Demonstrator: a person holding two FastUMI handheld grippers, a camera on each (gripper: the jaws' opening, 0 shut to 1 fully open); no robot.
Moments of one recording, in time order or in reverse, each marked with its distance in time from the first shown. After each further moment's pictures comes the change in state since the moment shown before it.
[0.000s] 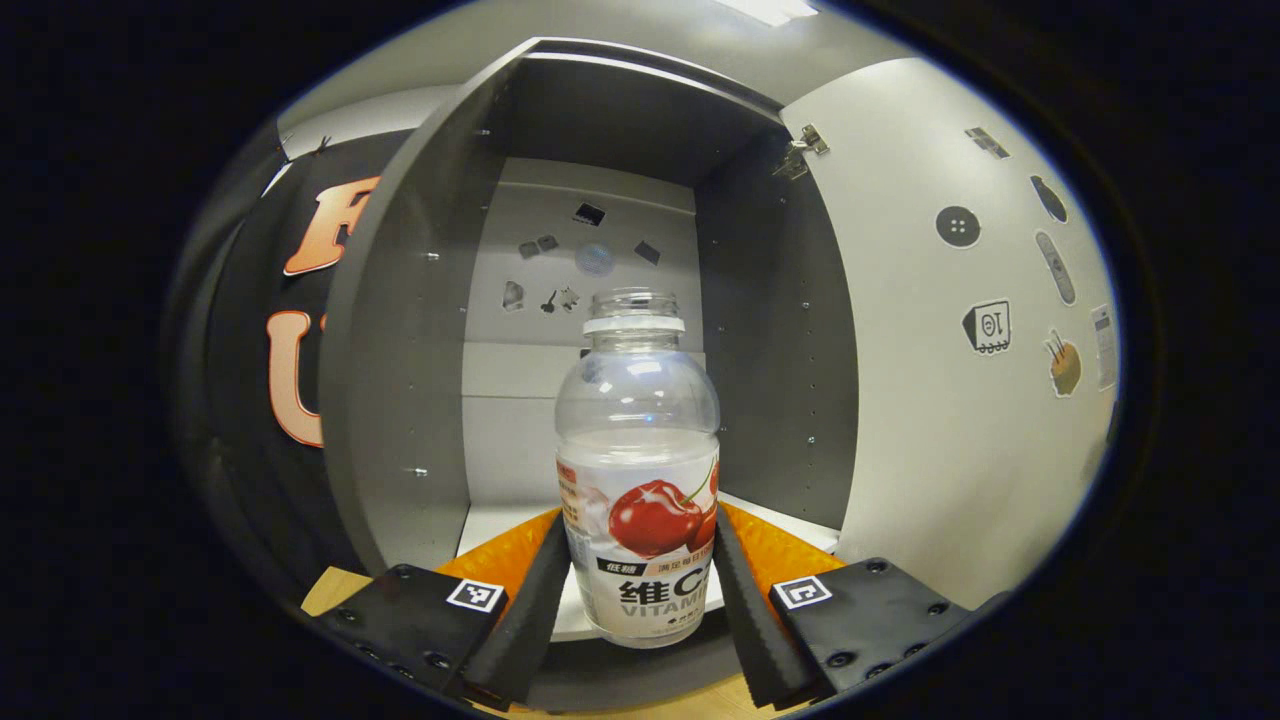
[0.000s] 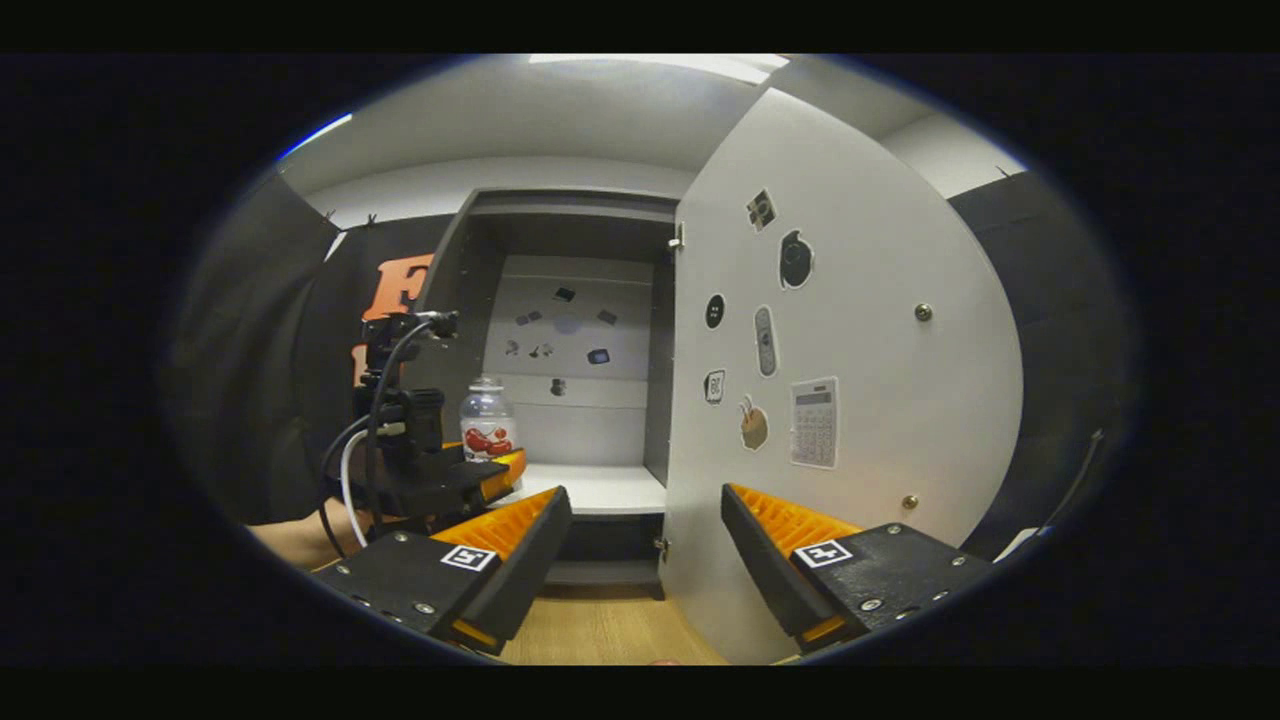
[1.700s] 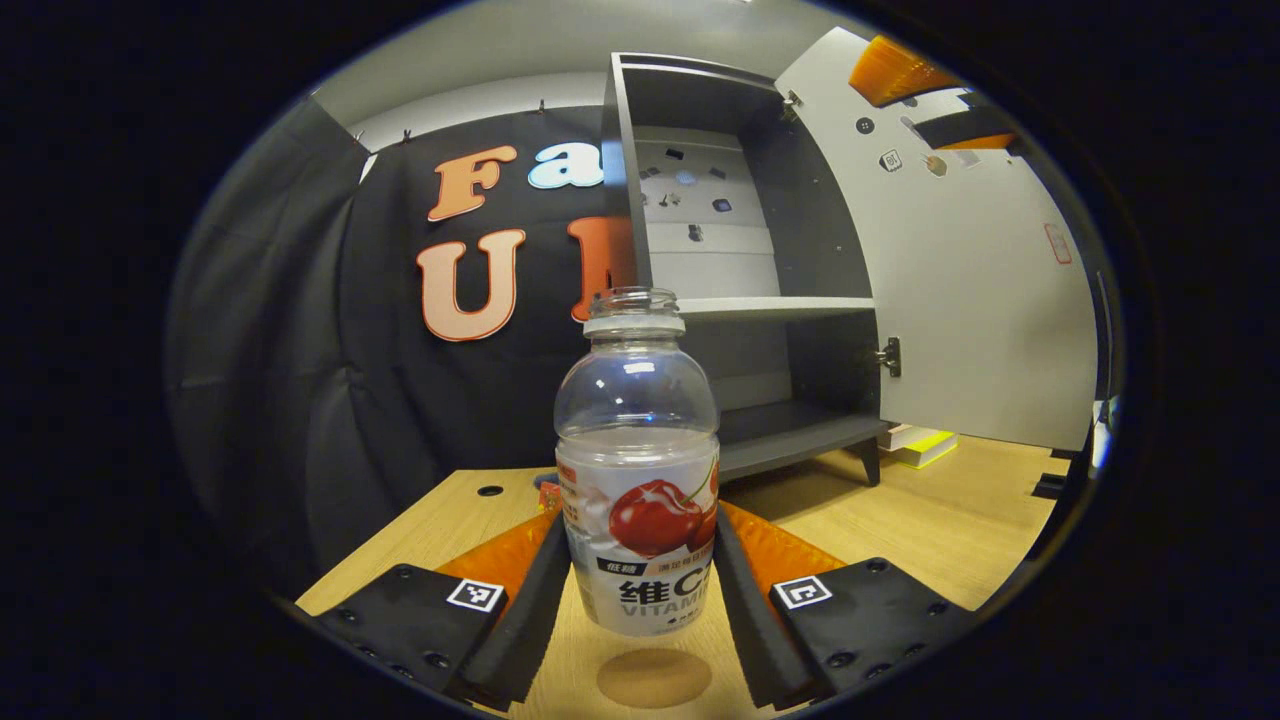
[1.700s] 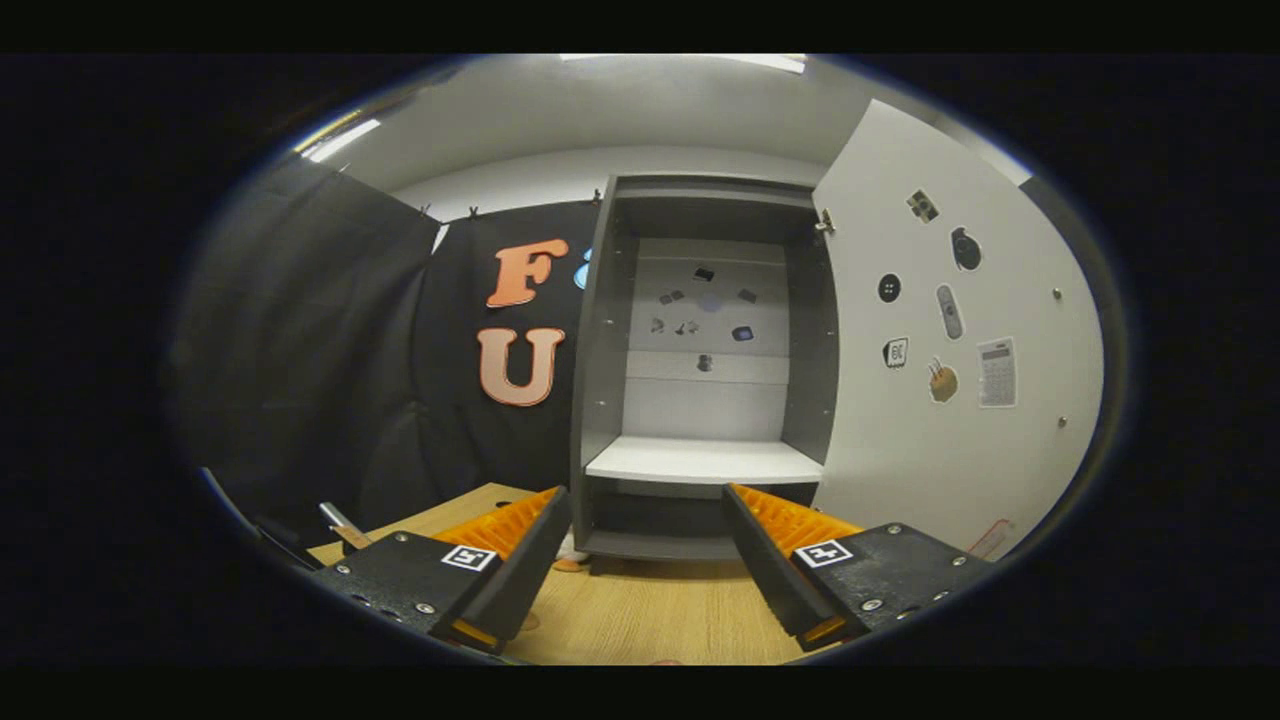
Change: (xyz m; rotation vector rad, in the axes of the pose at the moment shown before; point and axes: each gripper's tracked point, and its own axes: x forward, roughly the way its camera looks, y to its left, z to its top) left arm -0.251 0.100 -0.229 0.098 0.133 0.232; right arm -0.033 0.147 -0.039 -0.025 0.064 0.285
